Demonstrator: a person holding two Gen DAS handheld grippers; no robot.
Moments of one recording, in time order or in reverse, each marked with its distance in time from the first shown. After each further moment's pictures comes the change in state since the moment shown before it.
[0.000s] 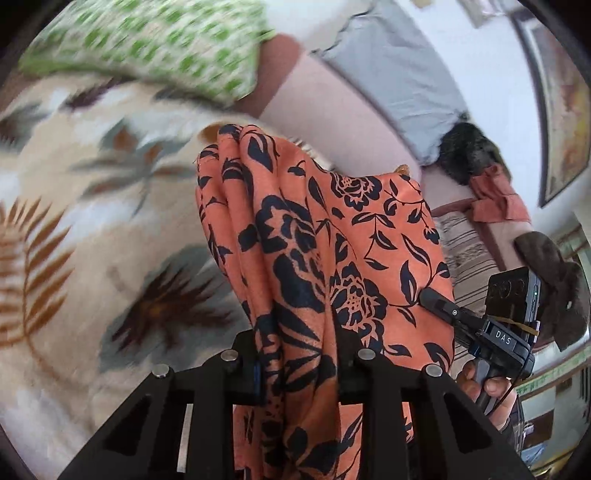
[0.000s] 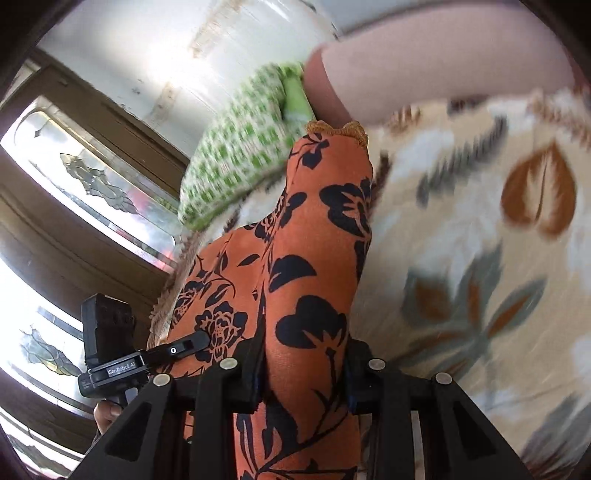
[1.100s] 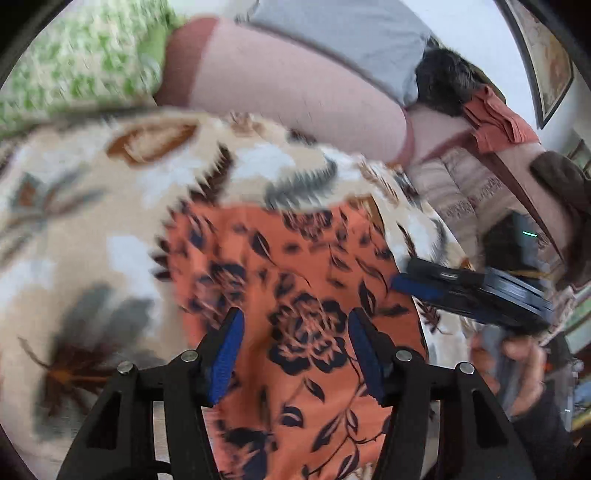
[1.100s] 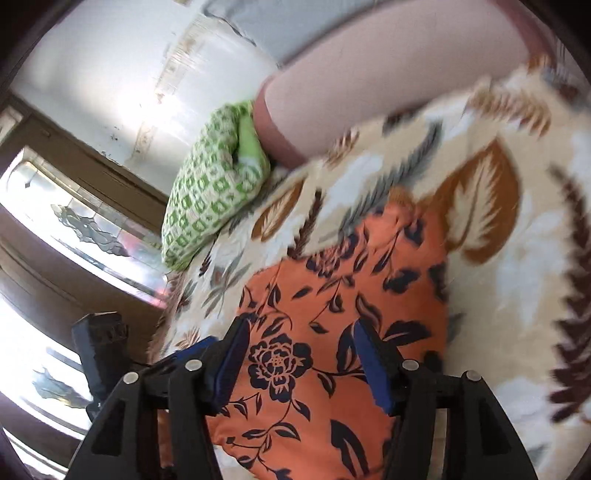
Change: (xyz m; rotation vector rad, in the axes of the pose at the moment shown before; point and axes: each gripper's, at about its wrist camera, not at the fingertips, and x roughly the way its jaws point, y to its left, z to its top) left arm 0.119 -0.059 -0.004 0.231 0.122 0.079; right arm 0.009 -0.115 0.011 0.225 0.031 0.018
